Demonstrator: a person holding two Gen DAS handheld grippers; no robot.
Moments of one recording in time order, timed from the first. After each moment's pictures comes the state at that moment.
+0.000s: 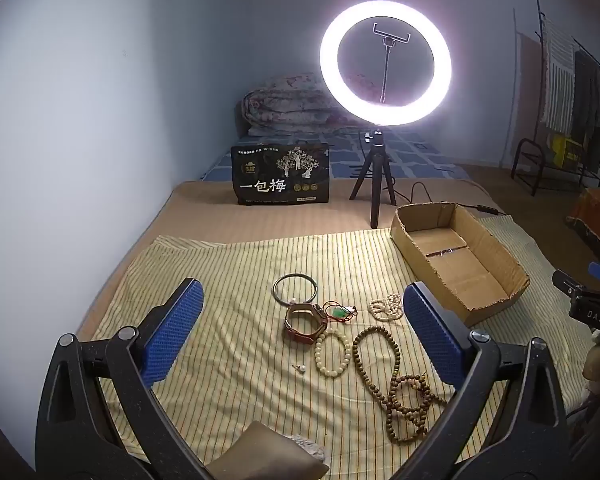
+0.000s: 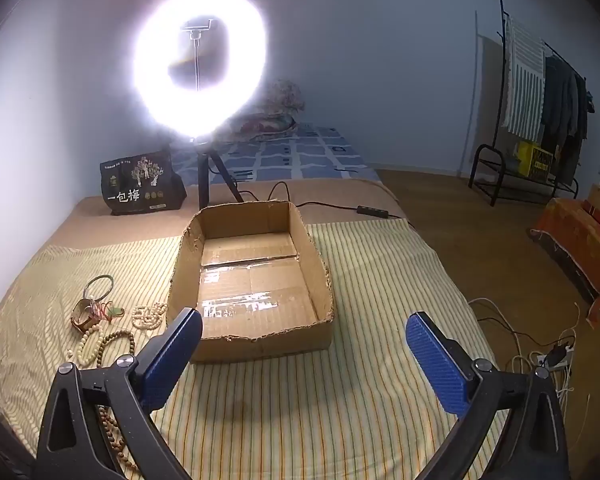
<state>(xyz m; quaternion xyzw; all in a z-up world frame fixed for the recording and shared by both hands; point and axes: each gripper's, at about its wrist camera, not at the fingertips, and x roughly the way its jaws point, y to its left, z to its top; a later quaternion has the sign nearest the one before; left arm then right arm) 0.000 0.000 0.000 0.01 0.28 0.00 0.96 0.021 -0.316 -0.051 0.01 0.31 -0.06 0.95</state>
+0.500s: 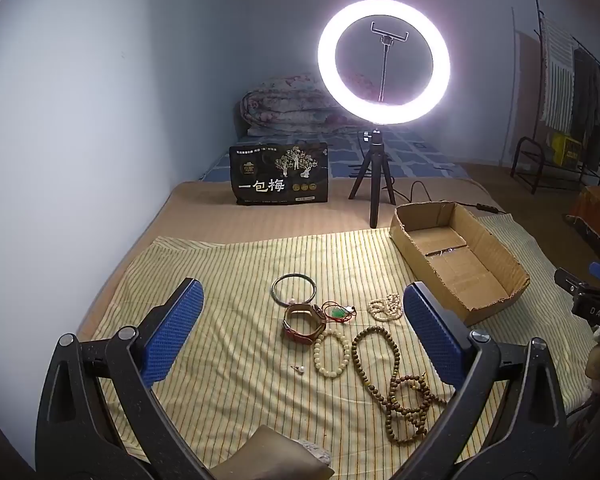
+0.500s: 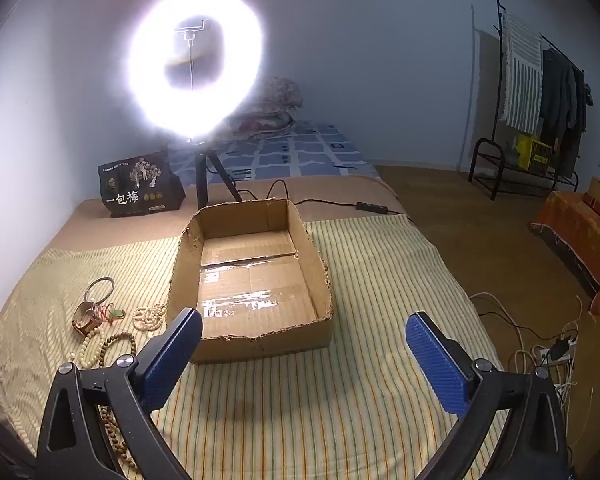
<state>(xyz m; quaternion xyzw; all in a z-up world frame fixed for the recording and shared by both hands) -0.001 -0.002 -0.002 0.02 0.28 0.00 0.96 0.022 -0.318 -0.053 0.02 0.32 -0.06 0.95</state>
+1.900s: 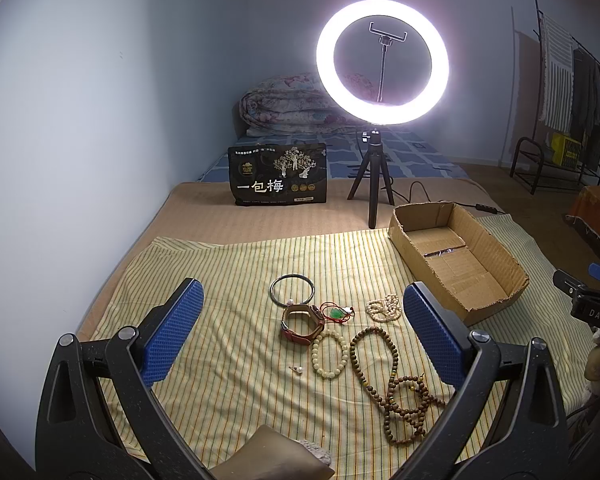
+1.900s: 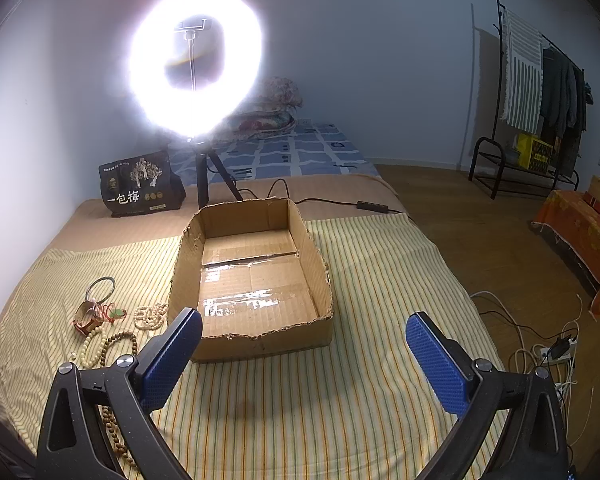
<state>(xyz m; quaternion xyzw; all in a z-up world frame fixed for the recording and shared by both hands) 0.000 -0.002 0.000 0.02 0.28 0.00 0.96 0.022 -0.319 -0.051 0.03 0.32 -0.06 0.95</state>
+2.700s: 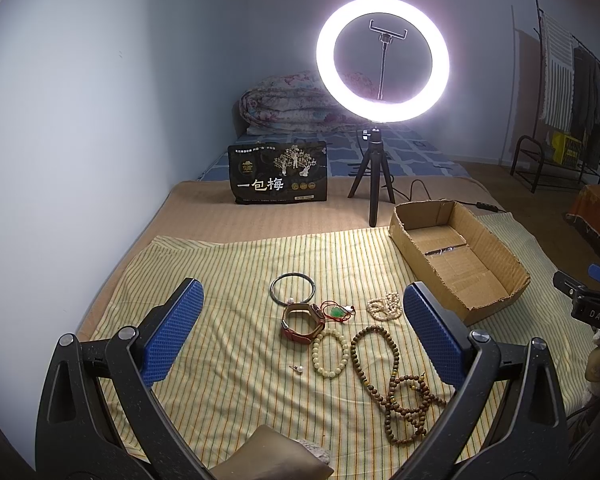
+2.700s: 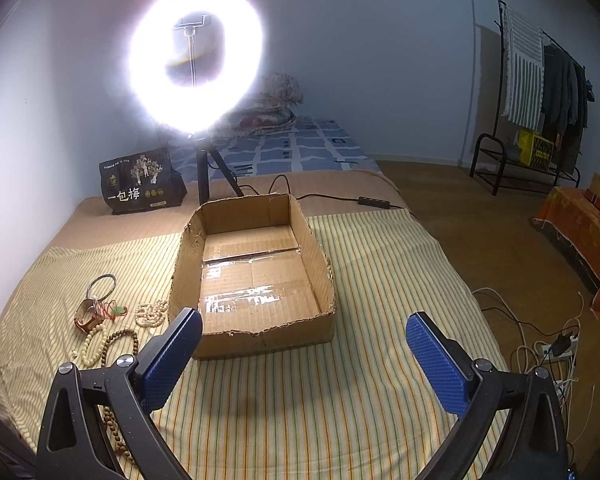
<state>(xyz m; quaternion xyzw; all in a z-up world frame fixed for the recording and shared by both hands) 0.000 -0.002 0.000 0.02 0.28 0.00 0.96 0.020 -0.316 -0.054 0.03 0.32 -0.05 0.95</state>
